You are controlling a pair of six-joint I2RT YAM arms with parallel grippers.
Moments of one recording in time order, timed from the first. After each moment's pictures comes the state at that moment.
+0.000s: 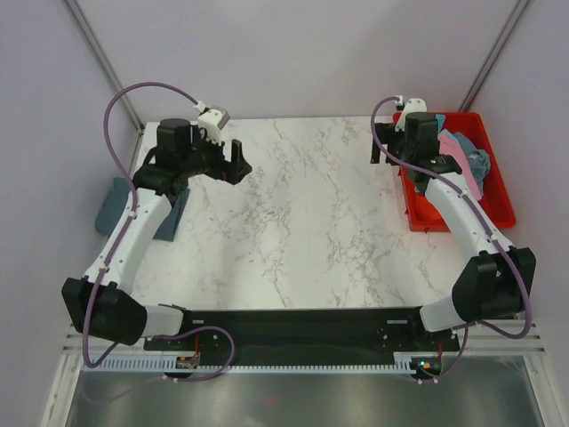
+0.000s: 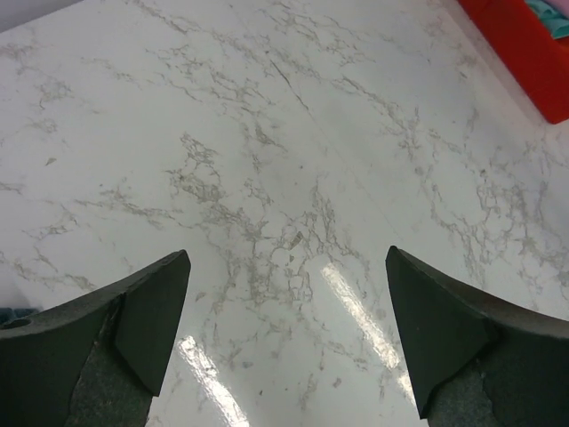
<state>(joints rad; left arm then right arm) -0.22 1.32 1.31 -0.47 0.40 0.05 0.16 1.47 1.29 -0.35 0.08 0.08</state>
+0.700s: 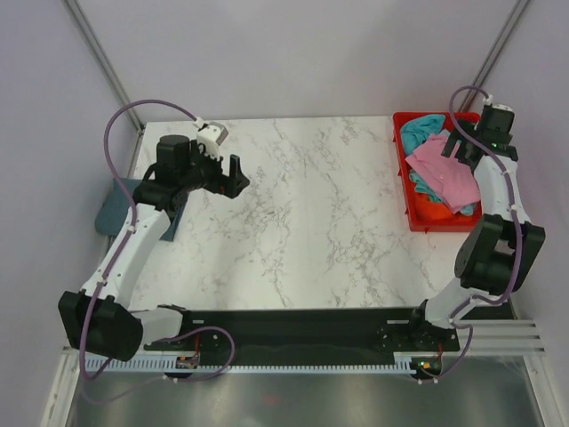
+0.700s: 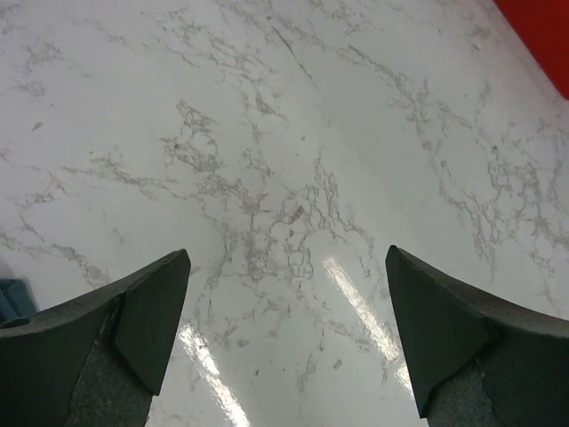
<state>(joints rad) -0.22 1.24 1.18 -0.43 0.39 0.06 -0.30 1.65 1.47 -0.45 0.12 0.11</state>
